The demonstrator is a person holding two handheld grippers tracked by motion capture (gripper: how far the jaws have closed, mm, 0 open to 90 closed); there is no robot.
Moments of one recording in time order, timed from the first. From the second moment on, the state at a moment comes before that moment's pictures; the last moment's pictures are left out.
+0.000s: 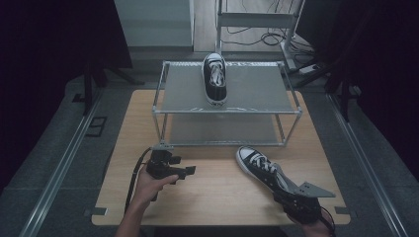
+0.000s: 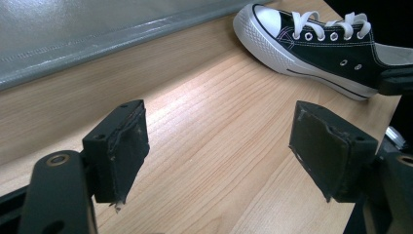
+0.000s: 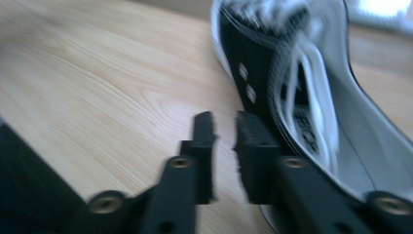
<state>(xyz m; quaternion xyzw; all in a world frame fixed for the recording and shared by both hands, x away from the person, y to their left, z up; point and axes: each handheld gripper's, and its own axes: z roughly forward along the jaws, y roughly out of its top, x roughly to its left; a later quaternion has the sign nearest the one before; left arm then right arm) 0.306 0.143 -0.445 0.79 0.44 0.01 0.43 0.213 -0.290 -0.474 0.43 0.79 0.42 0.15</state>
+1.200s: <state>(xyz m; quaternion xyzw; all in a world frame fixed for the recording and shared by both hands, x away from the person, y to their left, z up) 0.290 0.152 -0.474 0.79 0.45 -0.01 0.42 0.329 -0.266 -0.440 0.43 0.86 0.27 0.09</state>
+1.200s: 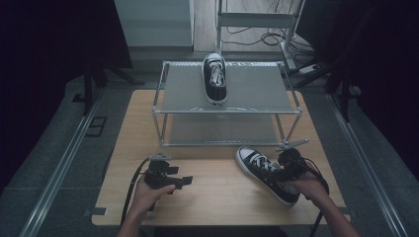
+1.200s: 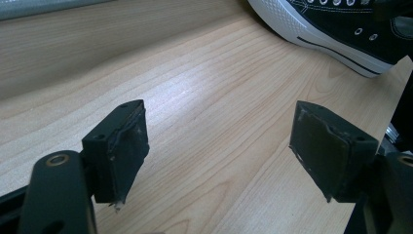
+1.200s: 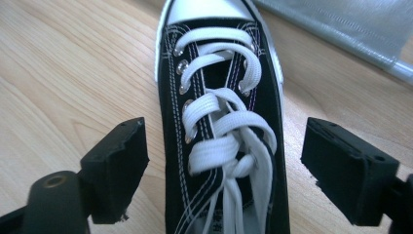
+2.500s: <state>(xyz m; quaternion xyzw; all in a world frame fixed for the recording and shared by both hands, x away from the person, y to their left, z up) 0.289 0.163 -0.474 0.78 0.47 -0.01 0.43 0.347 -0.246 -0.456 0.43 0.89 0.14 0.02</state>
